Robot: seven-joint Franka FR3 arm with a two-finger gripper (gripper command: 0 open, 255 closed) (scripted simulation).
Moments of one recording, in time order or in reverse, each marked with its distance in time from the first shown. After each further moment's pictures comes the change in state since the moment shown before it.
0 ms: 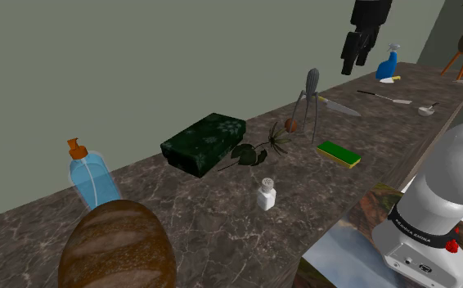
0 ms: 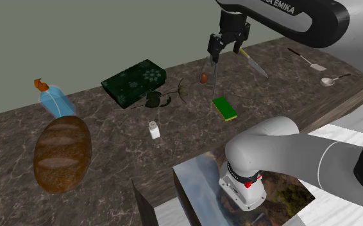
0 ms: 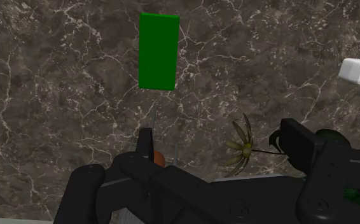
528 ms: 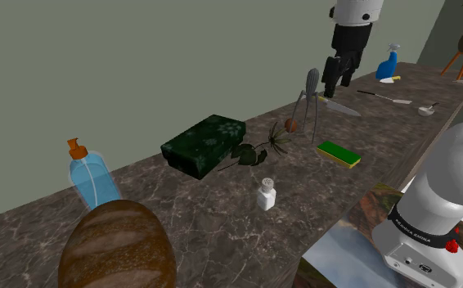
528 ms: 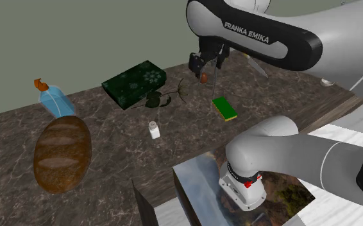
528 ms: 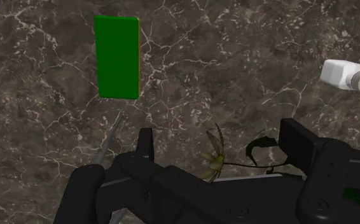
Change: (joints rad) arm 0.034 -0.018 0.130 -0.123 0.085 0.087 0.154
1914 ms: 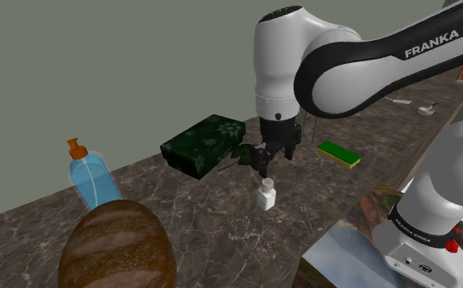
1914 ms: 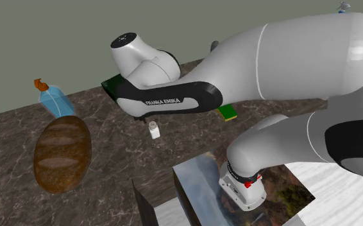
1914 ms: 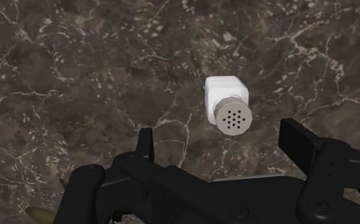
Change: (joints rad) arm 0.075 0.365 0.508 -0.048 0.218 0.388 0.549
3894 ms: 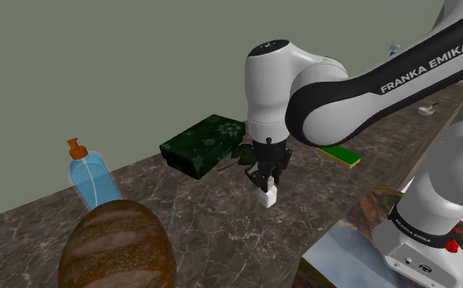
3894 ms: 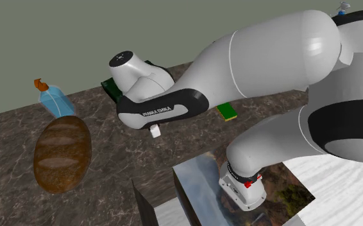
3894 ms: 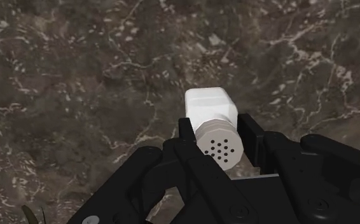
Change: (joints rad) arm -0.018 0.109 0.075 -0.030 -0.016 0.133 0.074
